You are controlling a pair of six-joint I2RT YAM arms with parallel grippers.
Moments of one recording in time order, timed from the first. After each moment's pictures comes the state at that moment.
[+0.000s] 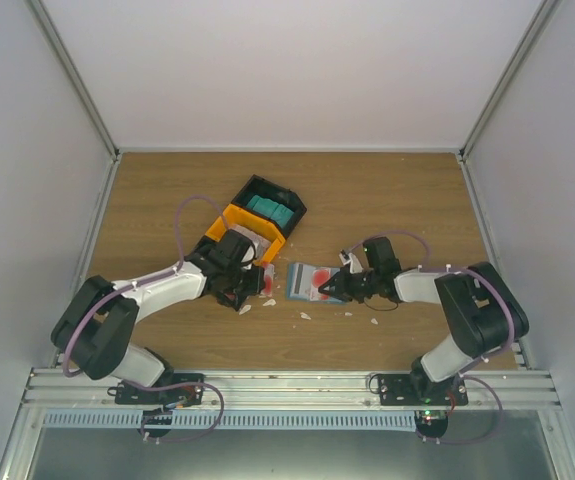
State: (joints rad) left arm -0.59 1.45 0.74 -0.31 0.26 -0.54; right arm 0.37 1.57 0.52 0.10 -0.77 0.64
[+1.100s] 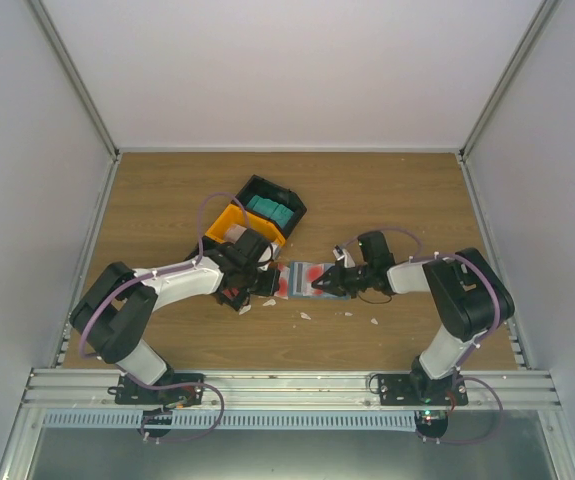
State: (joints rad) left arm -0.68 1.58 0.83 -0.30 0.26 -0.49; right arm 0.37 1.70 0.59 0.18 -0.87 0.72
